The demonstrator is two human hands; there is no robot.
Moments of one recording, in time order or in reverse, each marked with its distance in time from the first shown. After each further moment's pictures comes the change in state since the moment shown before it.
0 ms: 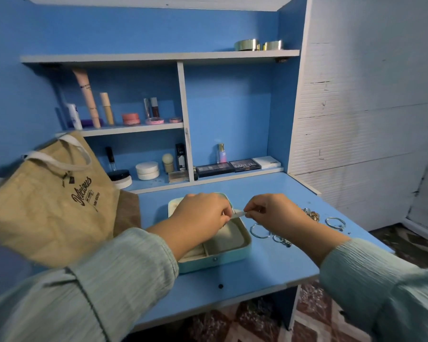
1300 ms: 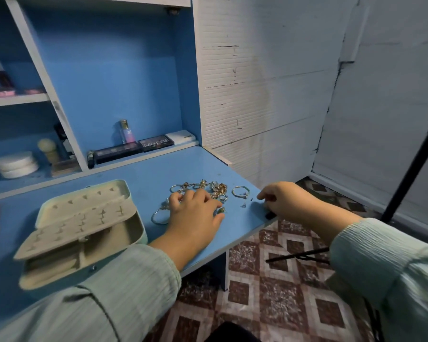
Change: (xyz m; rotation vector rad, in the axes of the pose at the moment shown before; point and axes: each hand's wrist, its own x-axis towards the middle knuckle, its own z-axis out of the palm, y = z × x) left_hand 0.069 0.137 0.111 -0.012 0.121 0.116; right_hand -0.077 0.165 -0.069 -0.219 -0.056 0.439
